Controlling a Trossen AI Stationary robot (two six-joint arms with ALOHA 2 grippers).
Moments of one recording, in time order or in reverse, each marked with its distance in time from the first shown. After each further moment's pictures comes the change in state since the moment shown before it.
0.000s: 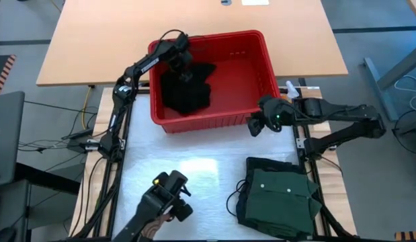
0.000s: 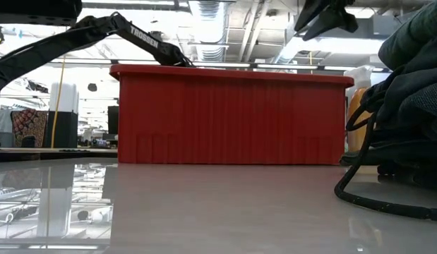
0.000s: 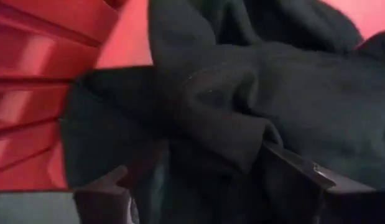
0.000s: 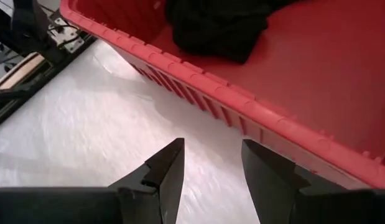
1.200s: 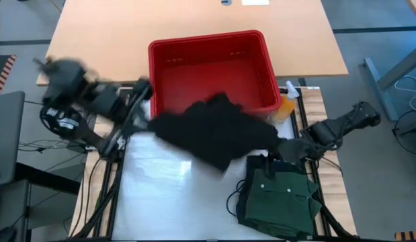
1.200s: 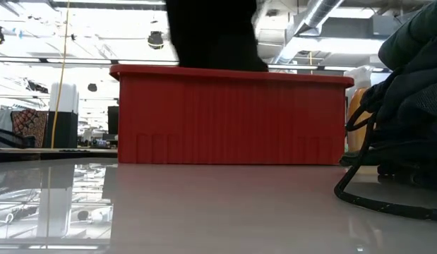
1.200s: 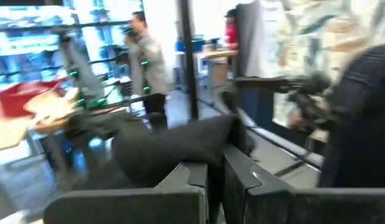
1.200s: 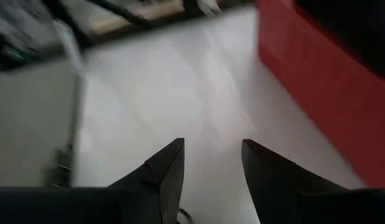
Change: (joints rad) left arm -1.137 -0.851 0.111 0.304 0.237 -0.213; right arm 0.512 0.005 0.000 0.118 0.105 -0.148
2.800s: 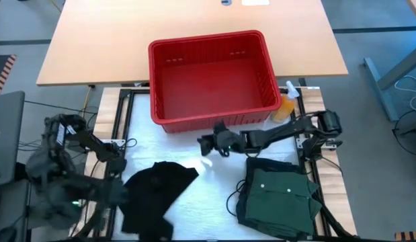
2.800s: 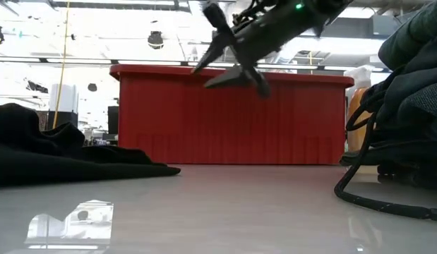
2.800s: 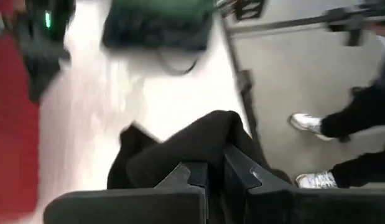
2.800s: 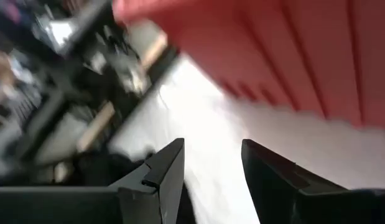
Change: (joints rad) left arm -0.835 0.048 -0.313 -0.635 -0.777 -0.779; right arm -0.393 0.591 -0.164 0.975 -0.036 0.371
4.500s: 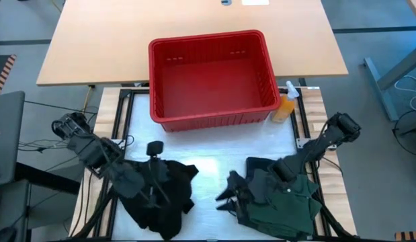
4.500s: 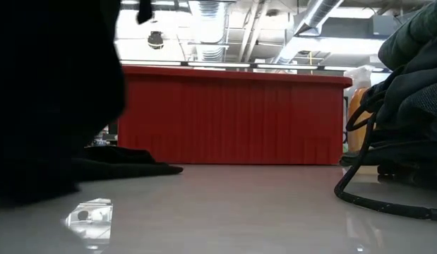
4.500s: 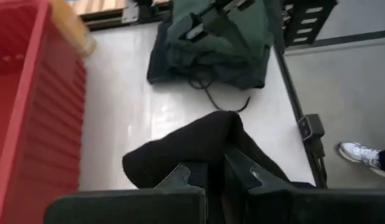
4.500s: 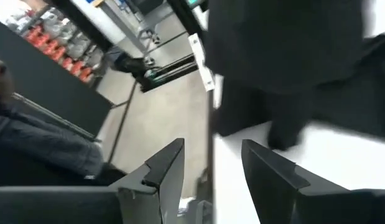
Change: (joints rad) left arm 0.402 0.005 -0.159 0.325 0.085 0.374; right arm 0.491 -0.167 0.151 -0.257 -0.216 -0.211
